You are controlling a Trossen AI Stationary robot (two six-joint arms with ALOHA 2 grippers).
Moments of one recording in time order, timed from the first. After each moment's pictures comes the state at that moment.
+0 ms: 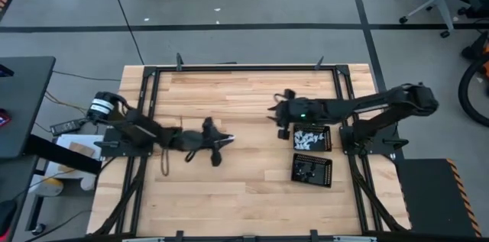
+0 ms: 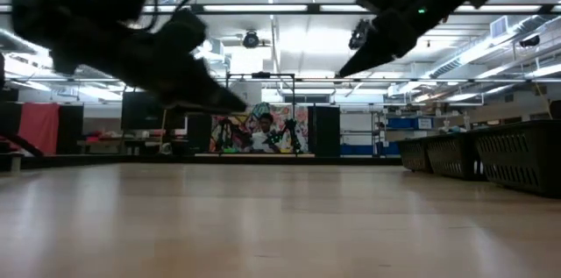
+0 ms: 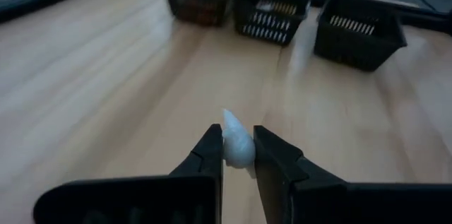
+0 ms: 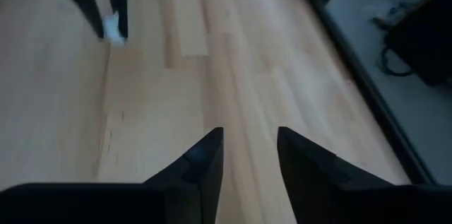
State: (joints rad) left arm -0.22 1.59 0.38 0.86 -0.44 -0.29; right arm -0.03 1.29 0.74 -0.04 0.27 -0.13
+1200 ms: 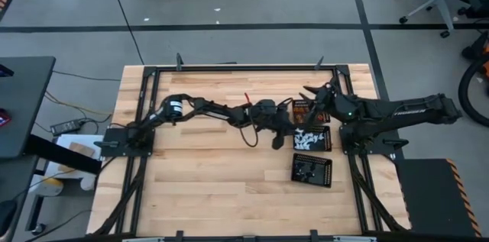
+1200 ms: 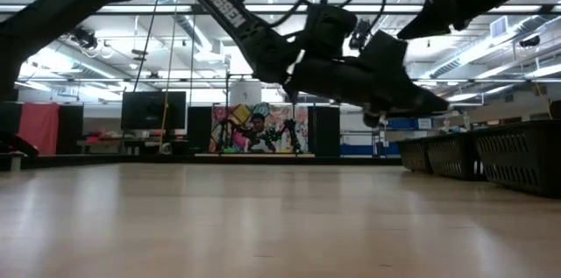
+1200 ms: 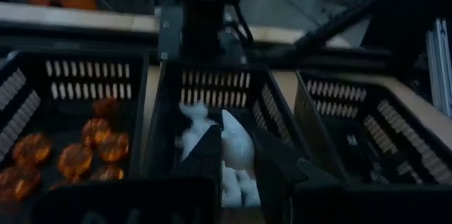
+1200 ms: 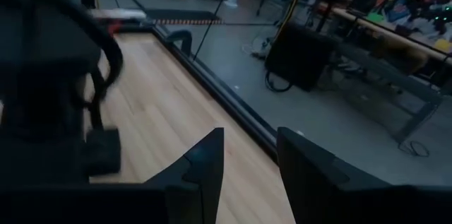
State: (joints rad) left arm 0.11 2.36 1.59 0.52 0.33 -0.05; right arm 0.02 0.68 0.51 -0.15 0.75 -0.05
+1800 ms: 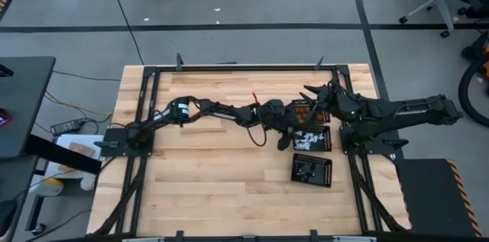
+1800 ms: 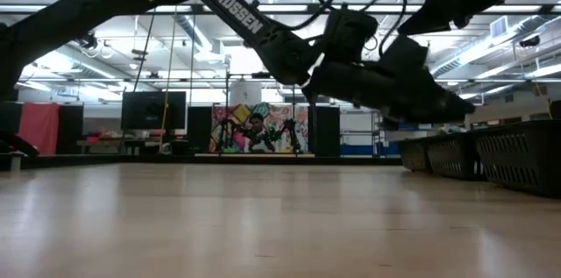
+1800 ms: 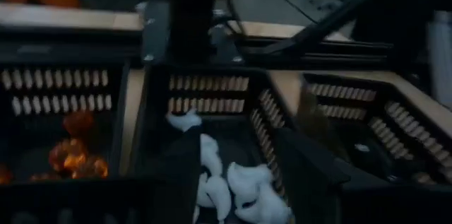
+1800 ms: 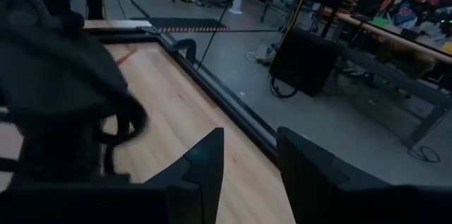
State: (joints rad) left arm 0.11 2.49 1.82 0.40 0.36 -0.03; right arm 0.02 0.65 0.51 -0.14 0.72 -0.05
